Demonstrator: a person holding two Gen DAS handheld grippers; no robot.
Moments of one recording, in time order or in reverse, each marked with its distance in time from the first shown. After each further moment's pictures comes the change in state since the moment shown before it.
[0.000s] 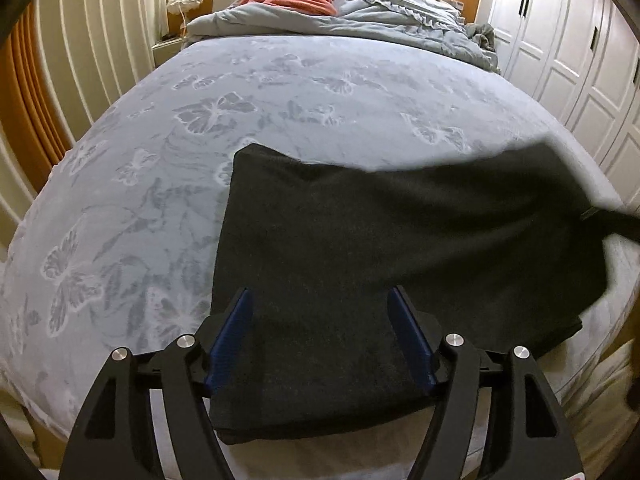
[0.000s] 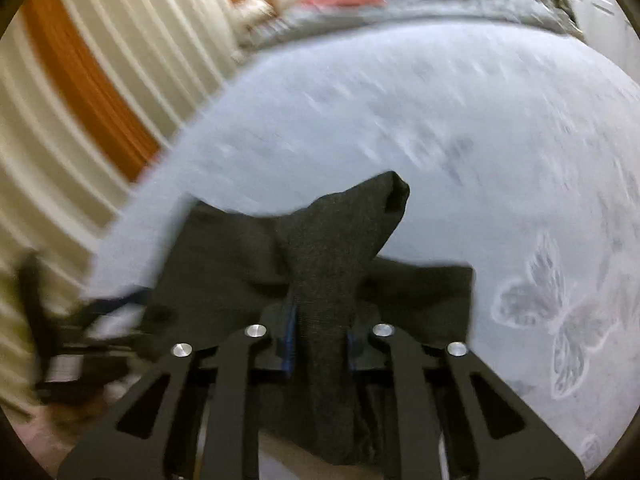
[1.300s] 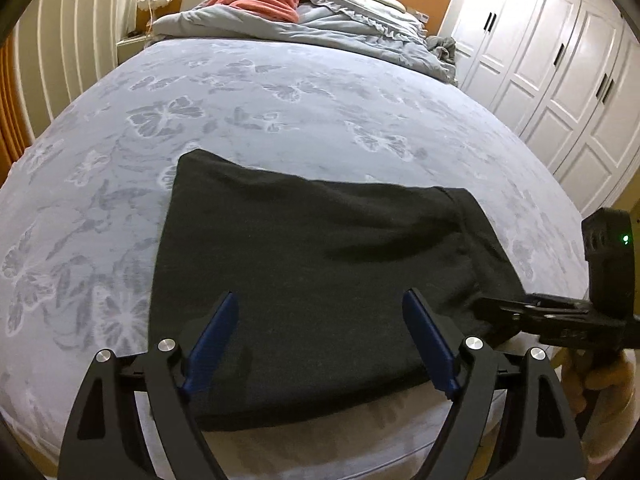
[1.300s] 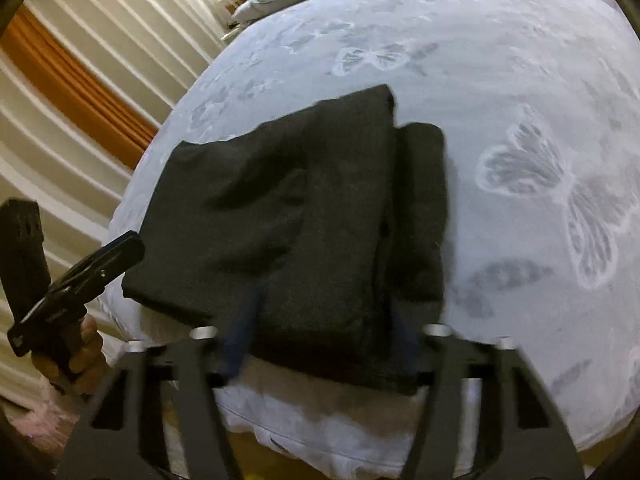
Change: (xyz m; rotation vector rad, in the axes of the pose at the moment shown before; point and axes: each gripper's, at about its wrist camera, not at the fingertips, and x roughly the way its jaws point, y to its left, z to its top) left arm -0.014 -0.023 0.001 -0.025 -0.027 -0.202; right arm 0.026 -0.031 -0.066 0.125 0.163 0.006
